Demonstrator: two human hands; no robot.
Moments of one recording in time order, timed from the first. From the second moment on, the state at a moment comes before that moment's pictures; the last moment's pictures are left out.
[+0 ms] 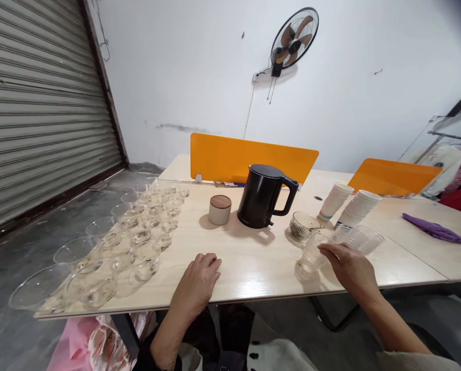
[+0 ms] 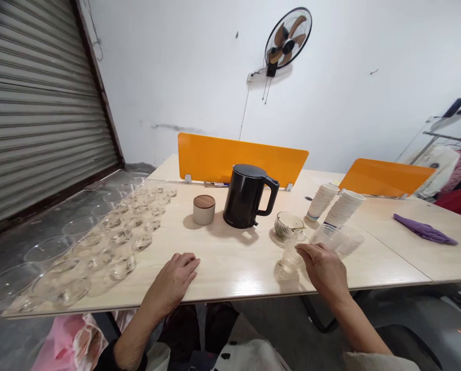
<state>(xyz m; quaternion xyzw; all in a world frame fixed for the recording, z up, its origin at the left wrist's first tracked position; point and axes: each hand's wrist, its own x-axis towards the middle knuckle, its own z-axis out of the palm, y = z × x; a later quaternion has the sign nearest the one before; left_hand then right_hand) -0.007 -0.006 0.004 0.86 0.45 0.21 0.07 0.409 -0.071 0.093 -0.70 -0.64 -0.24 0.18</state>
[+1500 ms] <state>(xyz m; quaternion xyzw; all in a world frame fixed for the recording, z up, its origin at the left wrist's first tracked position) -0.007 -0.011 0.018 0.83 0.49 0.26 0.08 0.210 0.041 0.094 -0.51 -0.78 -0.09 0.35</state>
